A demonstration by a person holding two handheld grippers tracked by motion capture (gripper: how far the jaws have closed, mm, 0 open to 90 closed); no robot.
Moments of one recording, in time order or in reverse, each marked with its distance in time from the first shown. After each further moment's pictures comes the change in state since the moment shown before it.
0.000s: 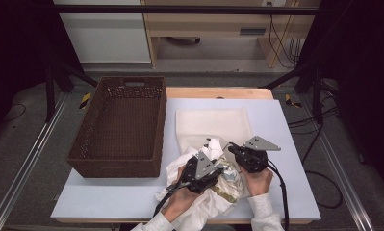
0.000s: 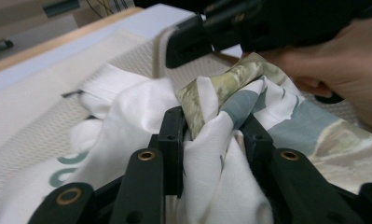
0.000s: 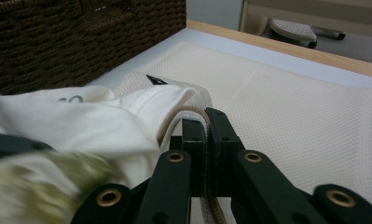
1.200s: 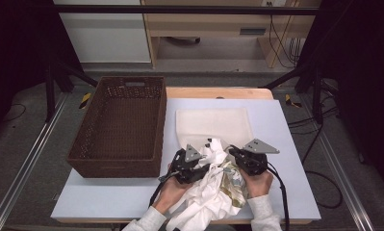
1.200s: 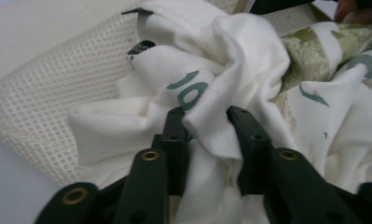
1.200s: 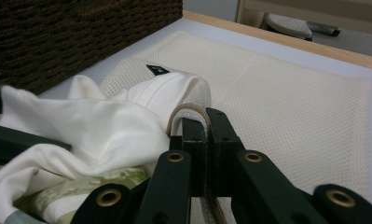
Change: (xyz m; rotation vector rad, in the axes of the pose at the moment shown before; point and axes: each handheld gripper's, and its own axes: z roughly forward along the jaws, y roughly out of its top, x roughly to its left) left arm 0.045 -0.016 -0.006 0.126 -0.006 -0.160; right arm 0.001 -0.009 0.001 0.018 -0.020 -0.010
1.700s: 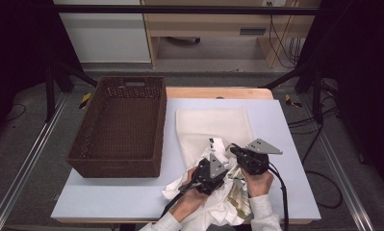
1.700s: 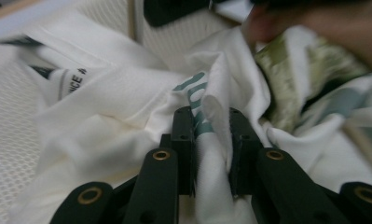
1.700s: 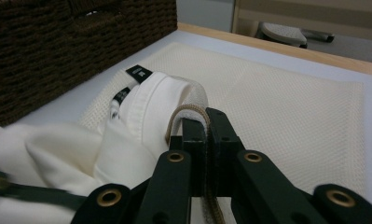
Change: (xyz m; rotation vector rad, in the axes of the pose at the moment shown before) left arm -0.057 0.010 0.040 0.040 0.039 0.152; right arm -0.003 -0.001 -0.002 -0.047 -0.009 0.031
